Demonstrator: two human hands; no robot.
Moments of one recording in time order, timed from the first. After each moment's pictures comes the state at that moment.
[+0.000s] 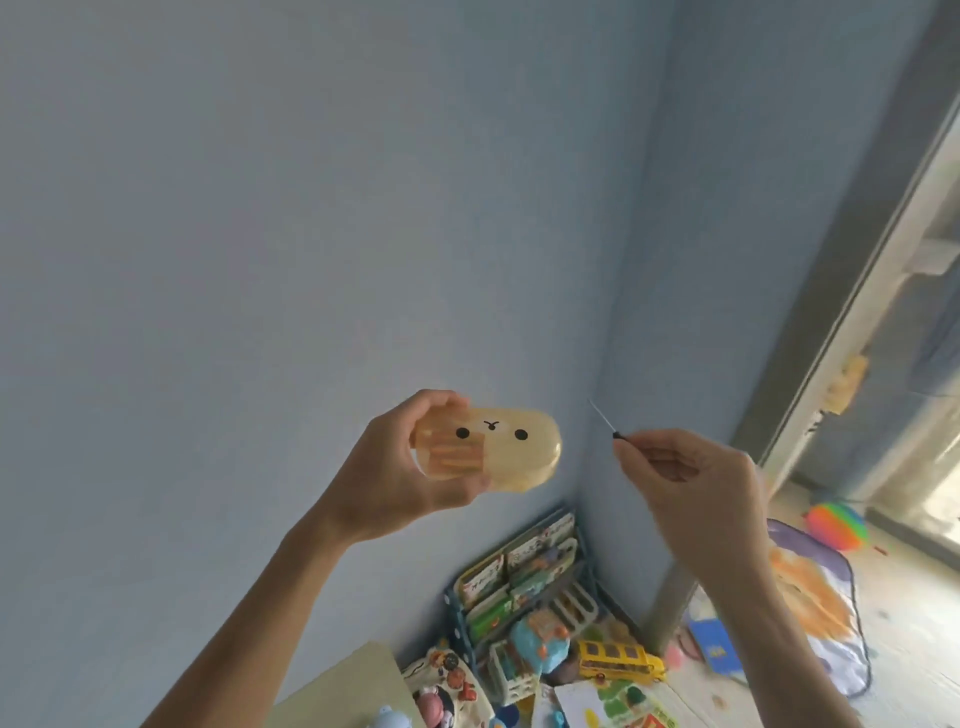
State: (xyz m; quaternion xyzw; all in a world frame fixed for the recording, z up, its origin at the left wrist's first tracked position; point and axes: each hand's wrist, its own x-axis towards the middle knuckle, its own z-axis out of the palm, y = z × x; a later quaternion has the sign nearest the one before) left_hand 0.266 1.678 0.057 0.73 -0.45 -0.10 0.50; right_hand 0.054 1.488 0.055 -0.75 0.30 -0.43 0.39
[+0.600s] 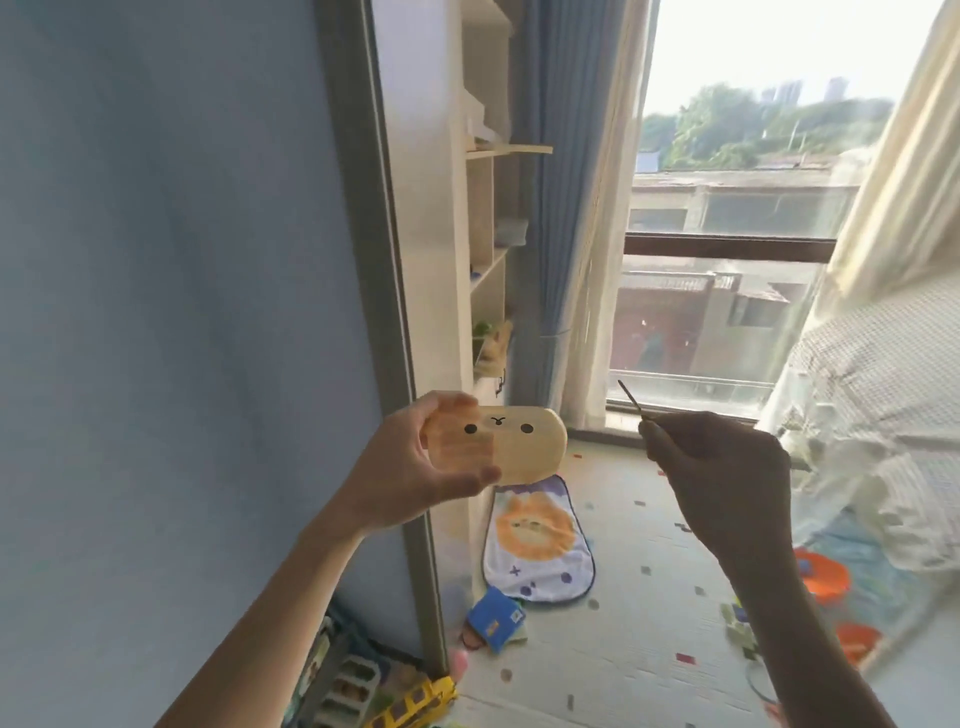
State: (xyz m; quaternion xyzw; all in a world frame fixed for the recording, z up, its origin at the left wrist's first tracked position) left_hand 0.012 1.228 0.051 0.54 -0.68 -0.26 0.43; right_hand -0.282 1.218 0.065 -0.61 0.56 -0.54 0.16
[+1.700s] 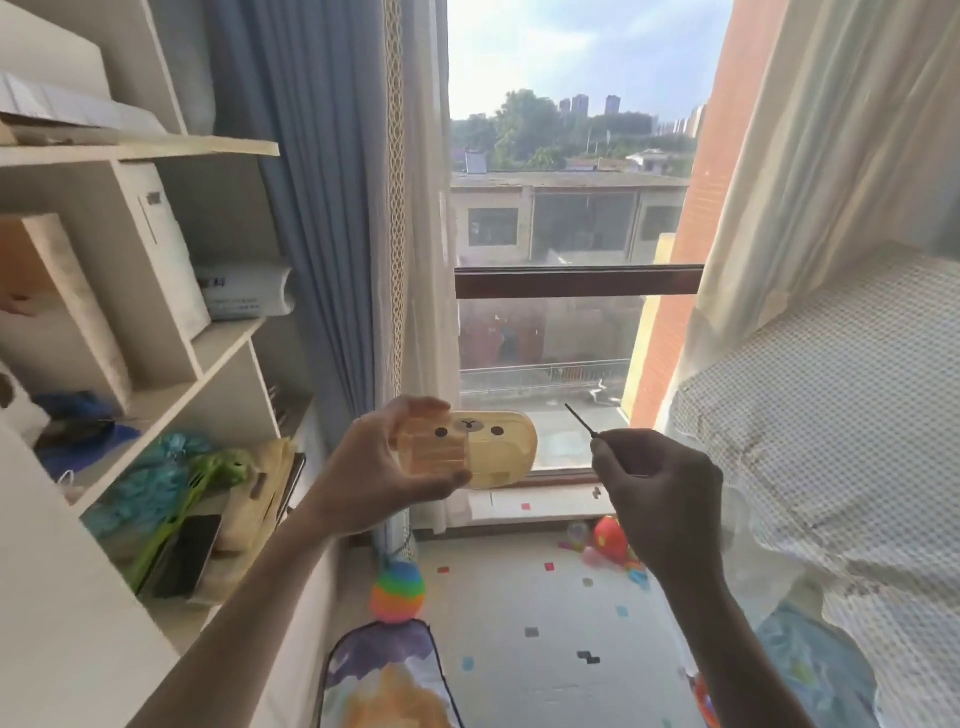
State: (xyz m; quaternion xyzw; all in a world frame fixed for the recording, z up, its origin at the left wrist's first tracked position) left_hand -0.196 0.451 0.028 0.40 -0.77 -0.30 0.40; right_hand -0.467 0.538 0.022 -0.52 0.64 -0.56 0.08
